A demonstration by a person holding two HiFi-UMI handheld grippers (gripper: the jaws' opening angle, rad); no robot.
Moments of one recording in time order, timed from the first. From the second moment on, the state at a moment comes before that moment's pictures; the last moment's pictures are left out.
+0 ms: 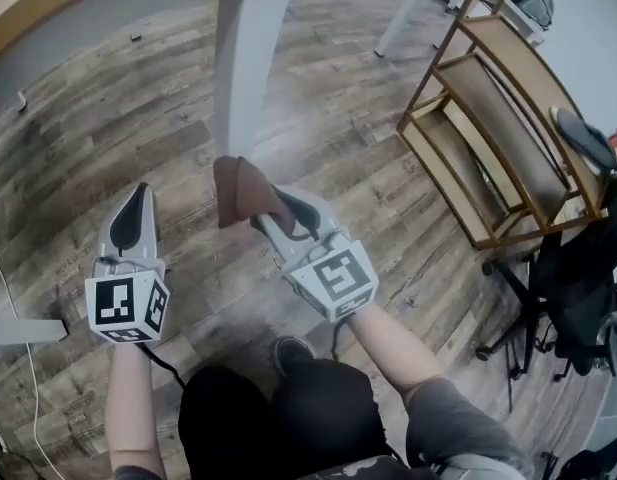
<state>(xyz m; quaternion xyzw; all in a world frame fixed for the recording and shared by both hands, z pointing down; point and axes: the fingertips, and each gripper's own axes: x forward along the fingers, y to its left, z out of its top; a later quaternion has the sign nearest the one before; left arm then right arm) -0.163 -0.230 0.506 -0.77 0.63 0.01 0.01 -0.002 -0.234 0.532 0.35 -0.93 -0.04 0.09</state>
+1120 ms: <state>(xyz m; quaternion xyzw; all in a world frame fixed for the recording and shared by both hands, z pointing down) -0.112 -0.254 0.507 -0.80 0.60 0.00 0.02 0.022 -0.289 0.513 0.46 -0.88 -0.06 0.06</state>
